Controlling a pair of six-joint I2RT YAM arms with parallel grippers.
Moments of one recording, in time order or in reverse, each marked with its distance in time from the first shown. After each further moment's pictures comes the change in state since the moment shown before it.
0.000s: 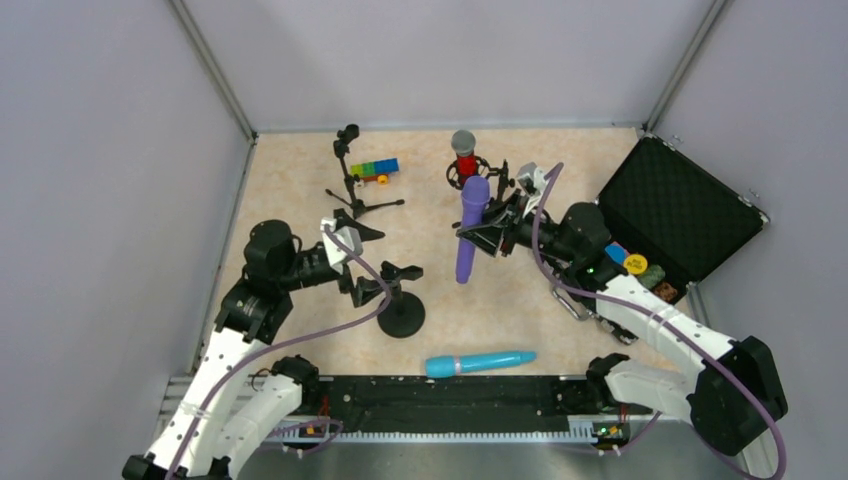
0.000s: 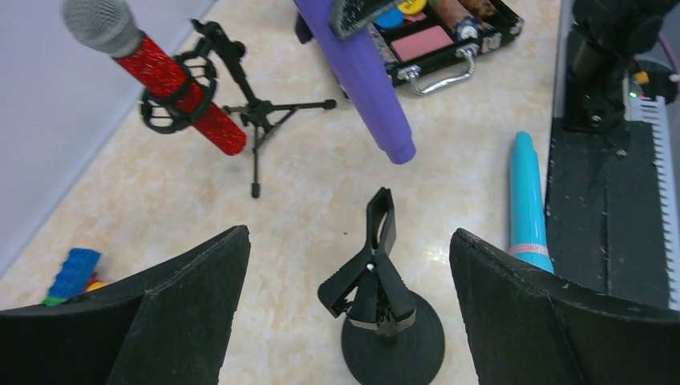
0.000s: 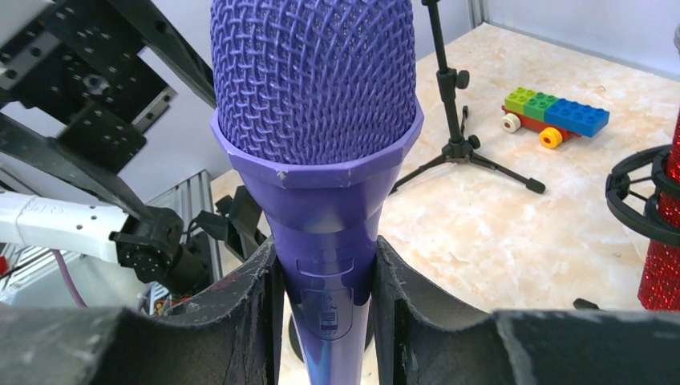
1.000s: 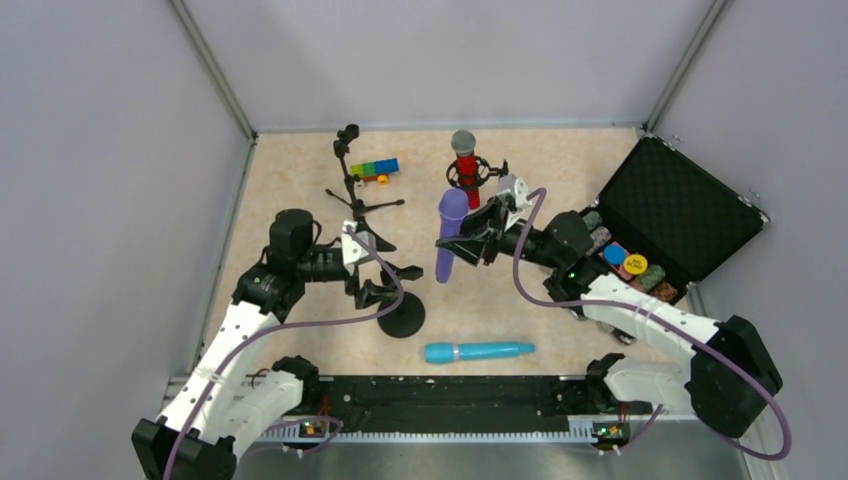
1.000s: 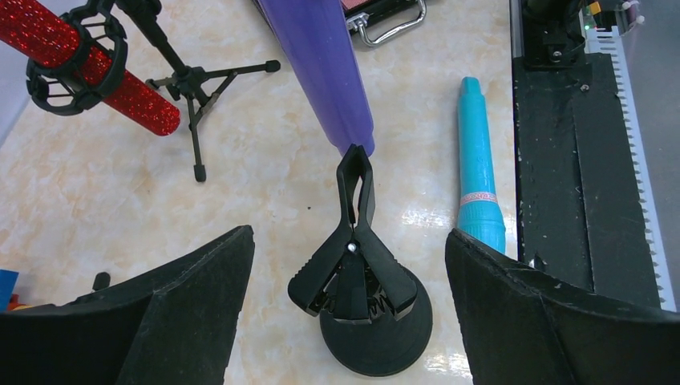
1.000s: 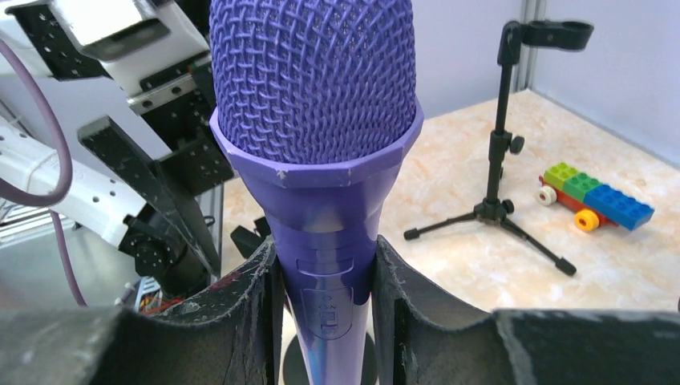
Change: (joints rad) left arm 0.018 0.169 -0.004 -0.123 0.166 0.234; right arm 0.139 0.072 -0.005 0.192 0.010 -0.105
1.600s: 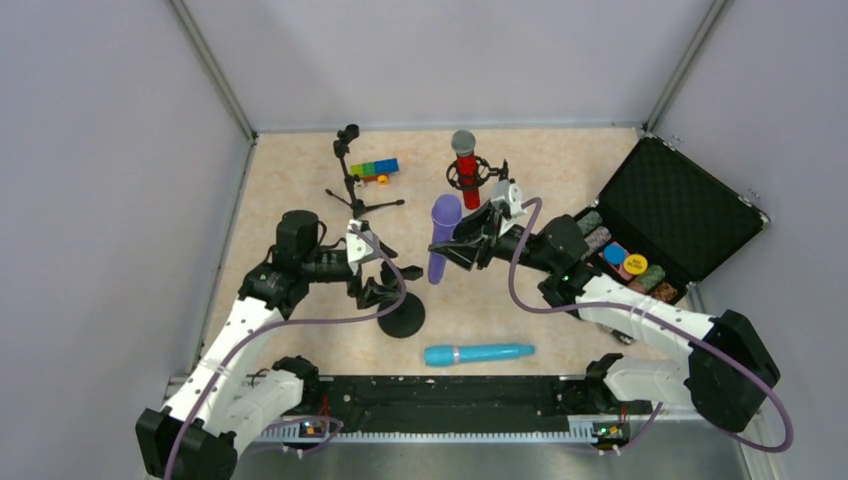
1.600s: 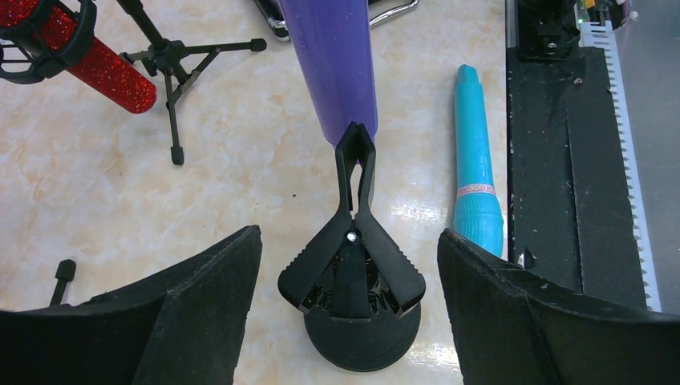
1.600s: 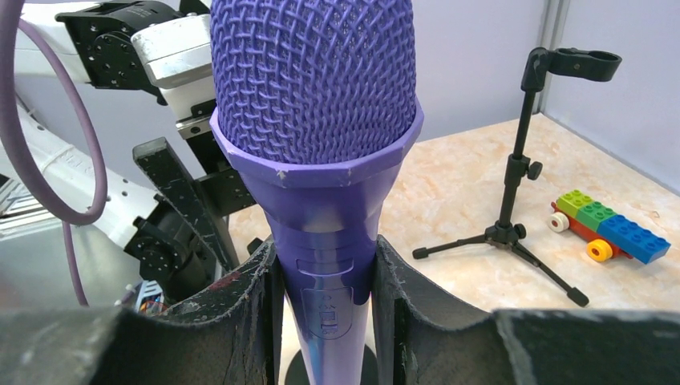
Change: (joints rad) left arm 0.001 0.026 -0.035 0.002 -0.001 -0.011; right arm 0.059 0.021 0.000 0.075 0.020 -0.031
